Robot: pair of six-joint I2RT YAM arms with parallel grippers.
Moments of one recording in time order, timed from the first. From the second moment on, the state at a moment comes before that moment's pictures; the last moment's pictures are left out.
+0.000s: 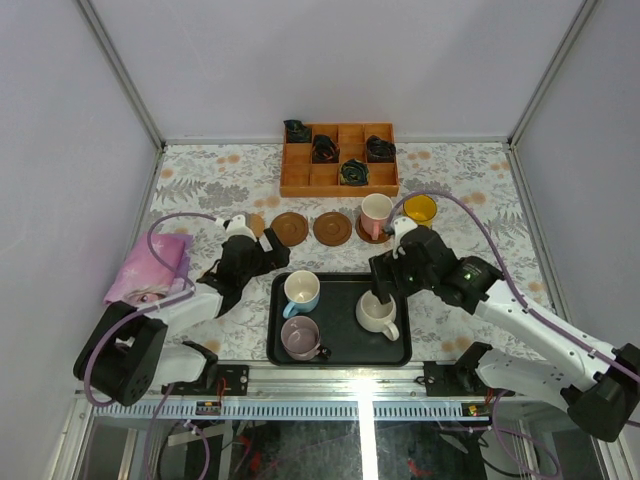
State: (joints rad) left arm -0.44 1.27 0.39 0.34 -0.15 -0.64; right arm 0.75 0.99 0.85 -0.68 0.03 0.30
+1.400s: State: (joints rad) left arm -0.44 1.10 0.30 0.31 -0.10 -0.65; right arm 1.06 1.18 0.72 -0.77 0.12 0.63
